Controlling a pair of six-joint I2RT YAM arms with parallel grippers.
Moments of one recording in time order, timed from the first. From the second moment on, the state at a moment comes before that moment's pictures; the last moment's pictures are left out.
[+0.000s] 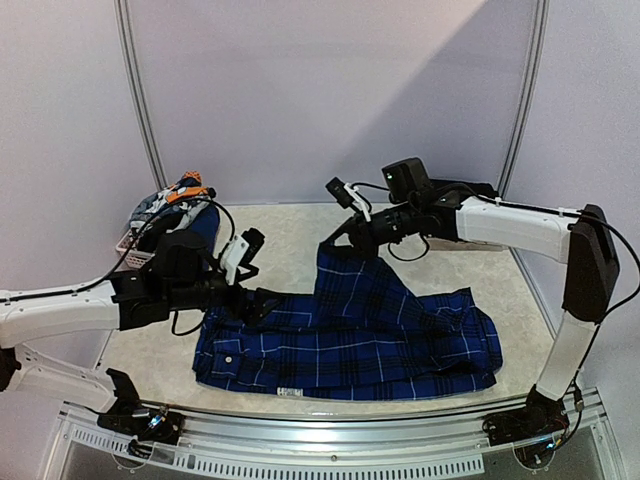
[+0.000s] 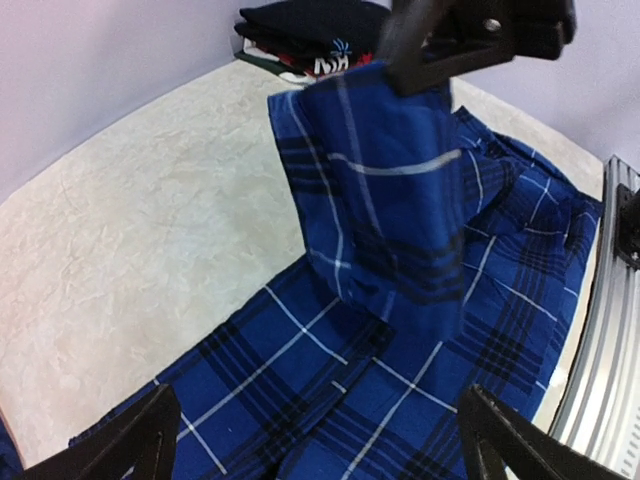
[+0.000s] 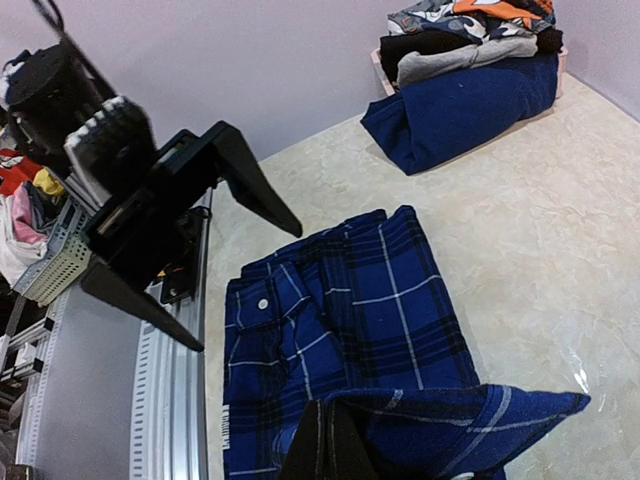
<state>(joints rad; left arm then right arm) -0.83 1.12 0.67 -0.04 0.04 -0.04 0.71 1.81 1.45 -0.21 -0.78 0.02</state>
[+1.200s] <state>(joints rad) -0.62 1.98 0.82 1.28 1.04 -0.76 0.71 1.74 1.47 -0.60 -1.09 -0.46</state>
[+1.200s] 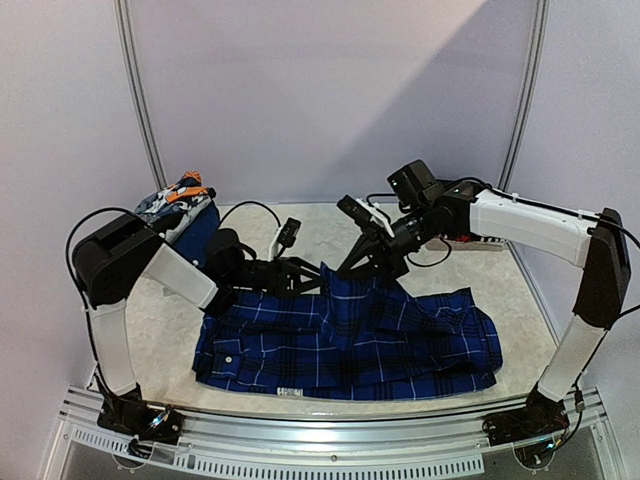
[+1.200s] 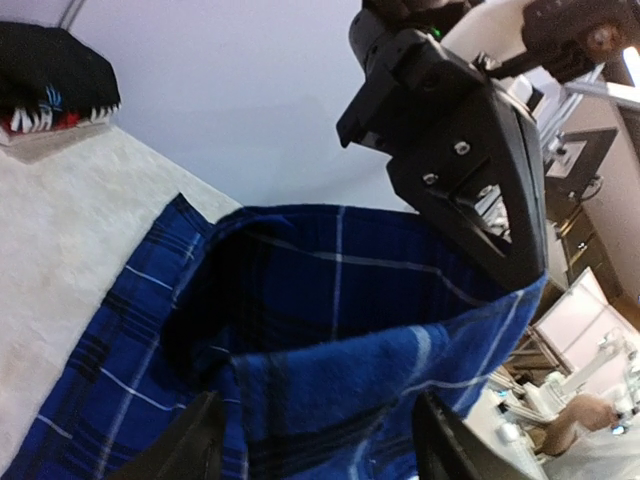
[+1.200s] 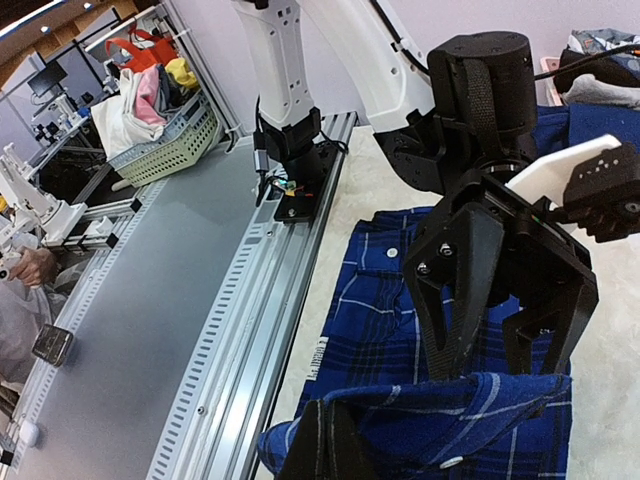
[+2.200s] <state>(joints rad) -0.61 1.60 0.59 1.23 0.94 -0.84 0.69 1.62 1.25 -0.33 -0.61 -0.10</state>
